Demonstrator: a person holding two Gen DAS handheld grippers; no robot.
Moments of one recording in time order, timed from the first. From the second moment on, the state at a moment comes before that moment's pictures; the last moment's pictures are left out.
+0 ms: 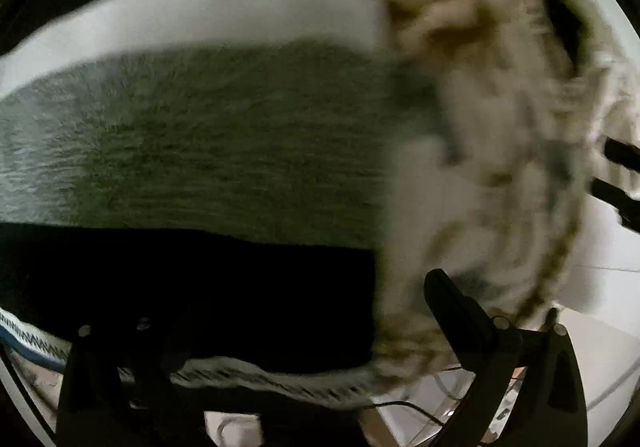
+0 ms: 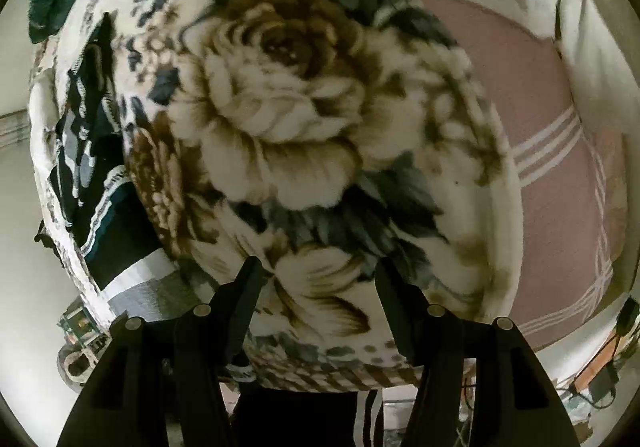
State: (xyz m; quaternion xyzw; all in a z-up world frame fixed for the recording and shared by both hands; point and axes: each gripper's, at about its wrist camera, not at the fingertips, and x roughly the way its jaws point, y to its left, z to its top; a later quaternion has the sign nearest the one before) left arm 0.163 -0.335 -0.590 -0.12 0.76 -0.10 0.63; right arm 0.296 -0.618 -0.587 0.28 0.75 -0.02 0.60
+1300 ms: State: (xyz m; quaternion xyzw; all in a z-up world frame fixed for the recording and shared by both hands) left arm 0.137 -0.259 -0.455 -0.14 0.66 -0.15 0.73; right arm 0.701 -0.400 -0.566 0.21 0.70 0.10 0.67
